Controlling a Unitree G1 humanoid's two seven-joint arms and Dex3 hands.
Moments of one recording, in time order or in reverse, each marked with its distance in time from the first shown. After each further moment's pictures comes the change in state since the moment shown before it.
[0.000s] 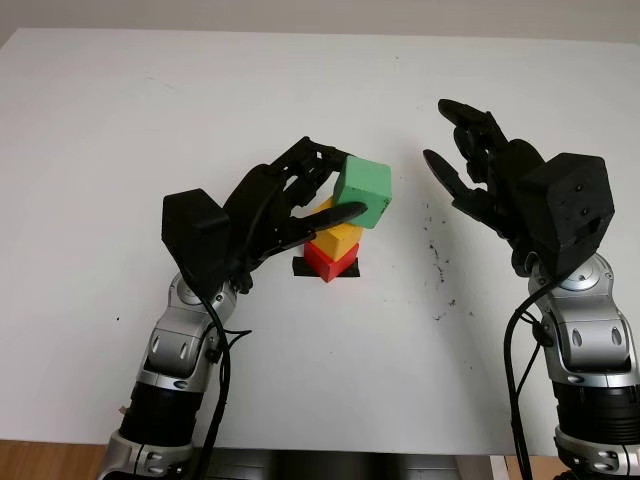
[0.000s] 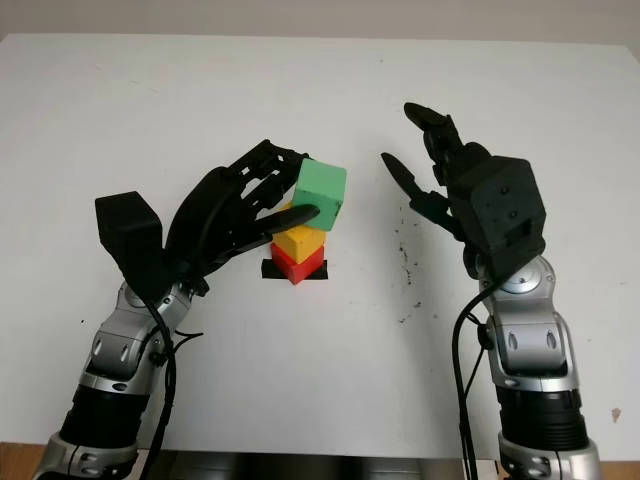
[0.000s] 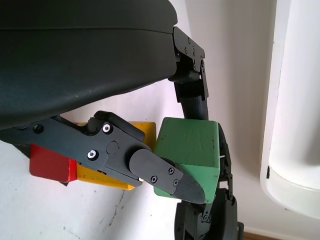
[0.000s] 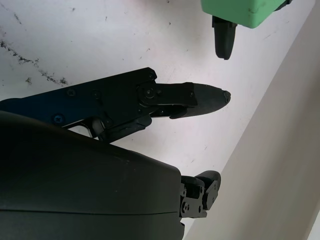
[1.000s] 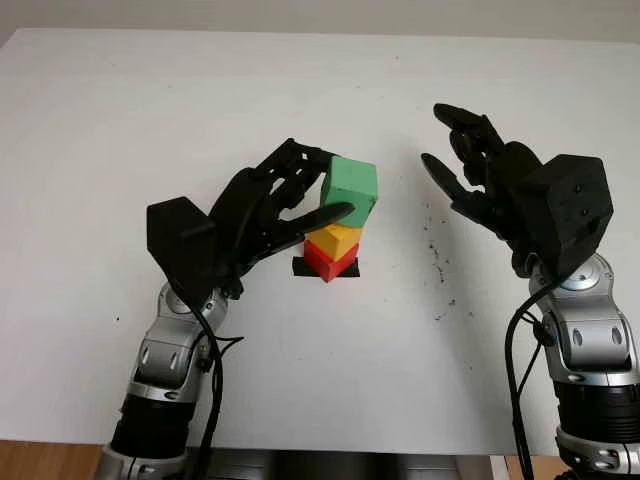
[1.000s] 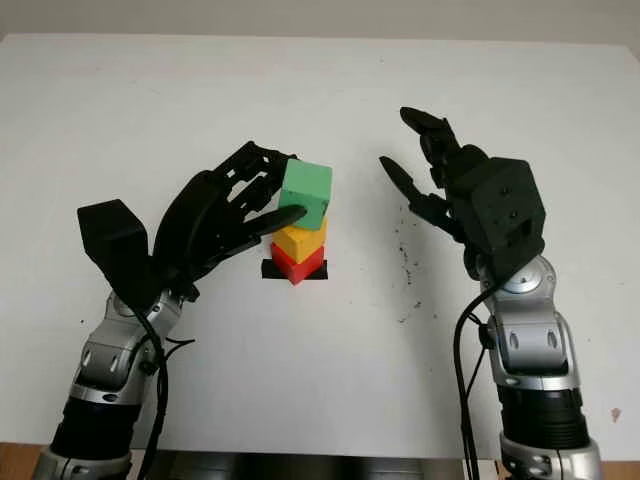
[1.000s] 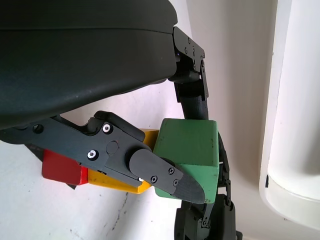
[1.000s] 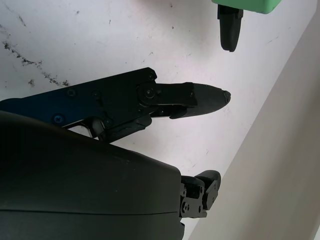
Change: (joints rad) left arm 0.055 0.006 0.020 -0.038 -0.011 -0.006 0.002; right arm -0.001 -0.007 -0.002 0.017 0.007 -0.012 0.025
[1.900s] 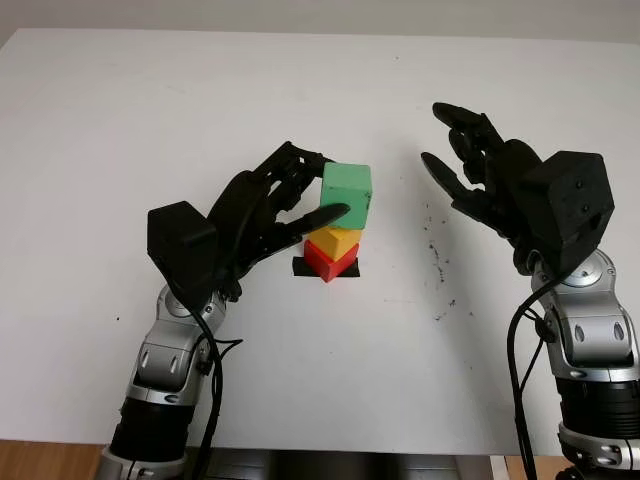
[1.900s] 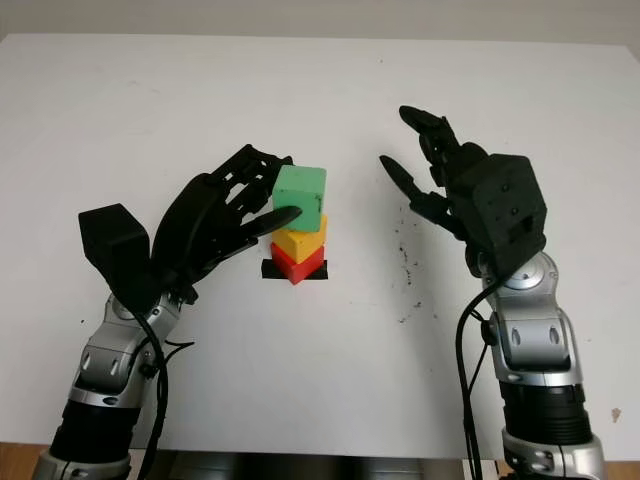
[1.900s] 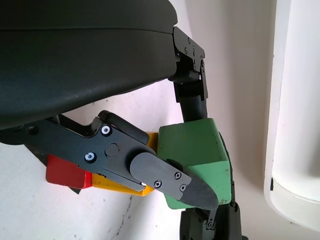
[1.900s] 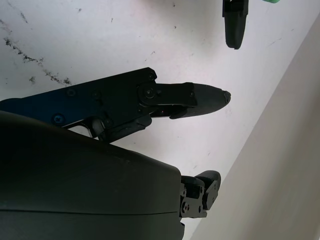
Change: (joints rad) left arm 0.002 0.000 -0.001 -0.002 0.036 -0.013 0.012; right arm -0.014 -0.011 0.001 0.026 0.003 -0.005 0.013
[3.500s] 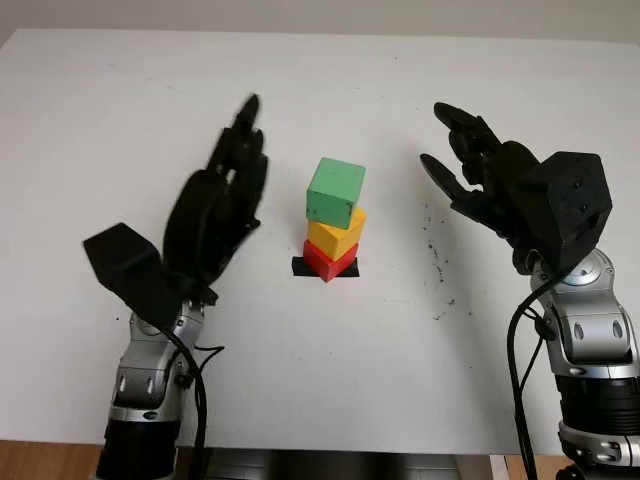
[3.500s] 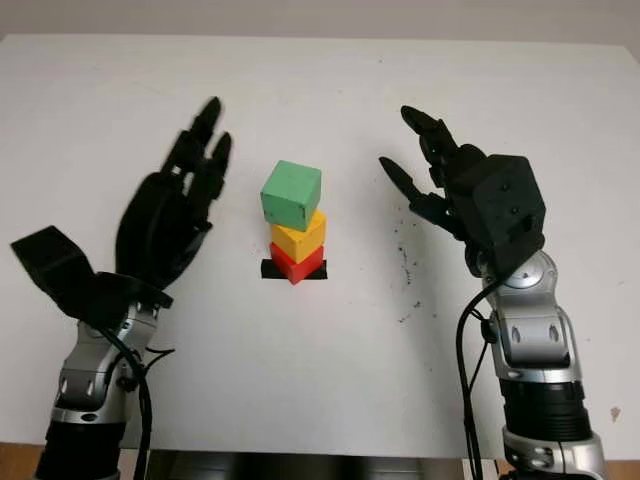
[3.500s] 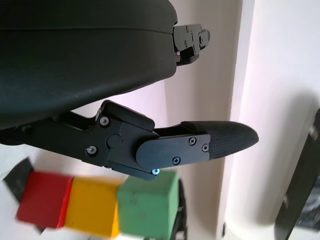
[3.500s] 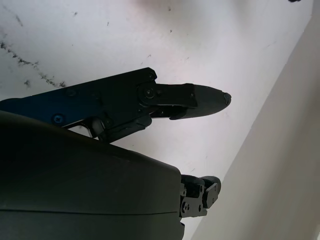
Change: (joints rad) left arm 0.067 -0.007 0.159 -0.051 -0.129 -0.118 0.079; right arm -0.006 0.009 -0.004 0.018 0.036 -0.019 0.005
